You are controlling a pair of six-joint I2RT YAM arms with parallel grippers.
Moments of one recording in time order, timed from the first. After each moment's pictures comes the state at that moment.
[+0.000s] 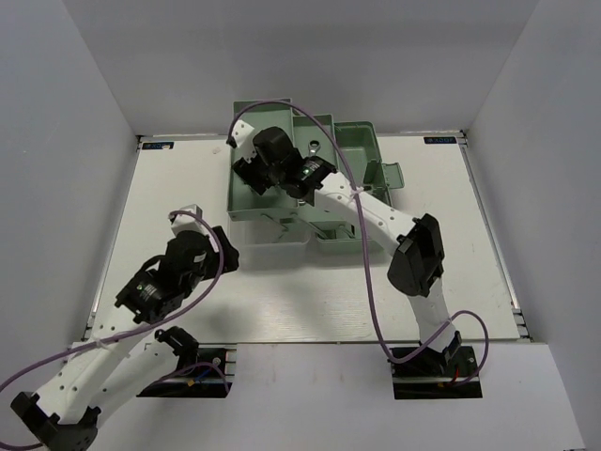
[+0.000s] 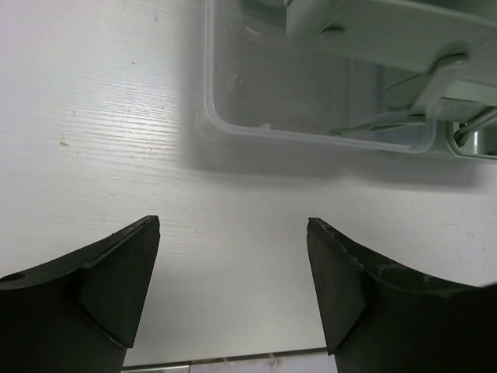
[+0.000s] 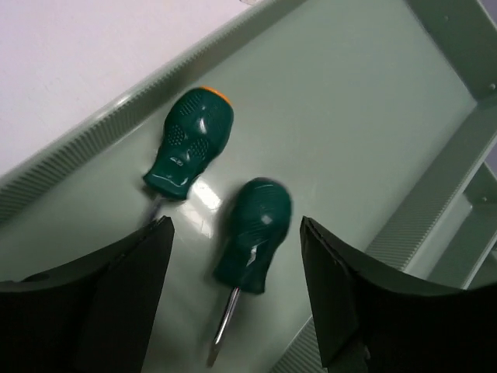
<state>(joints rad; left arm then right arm) -0.62 0.66 0.79 -0.78 -0.36 -0.66 0.92 2.08 2.08 -0.49 0.19 -0.30</state>
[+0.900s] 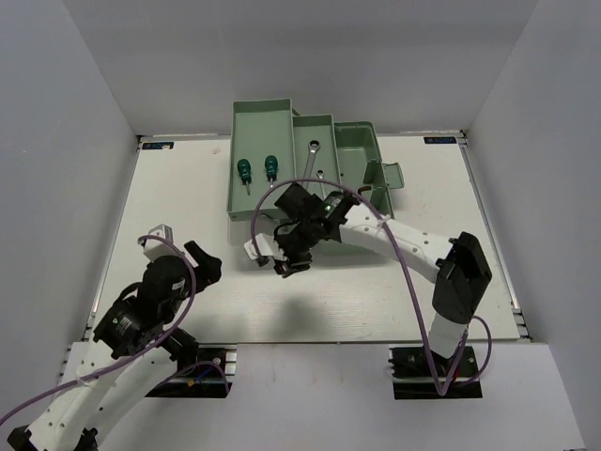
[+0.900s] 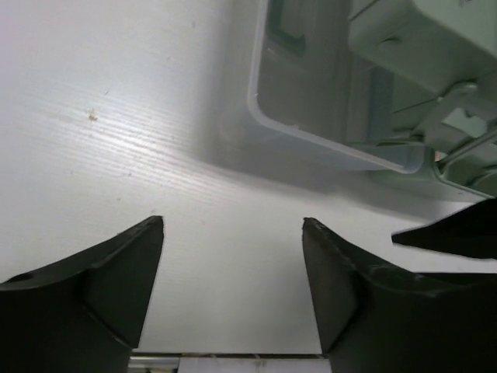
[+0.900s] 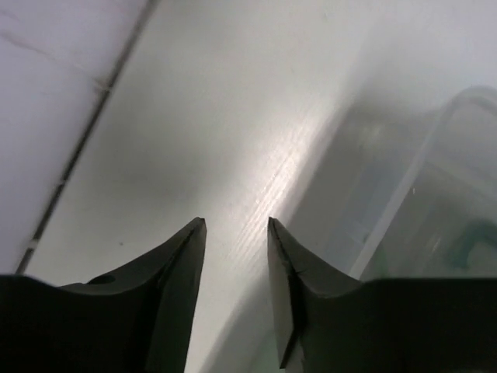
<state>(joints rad) -0.61 0.41 0.70 -0.85 -0.44 -0.81 0.98 1.75 1.59 -0.95 -0.65 -1.07</state>
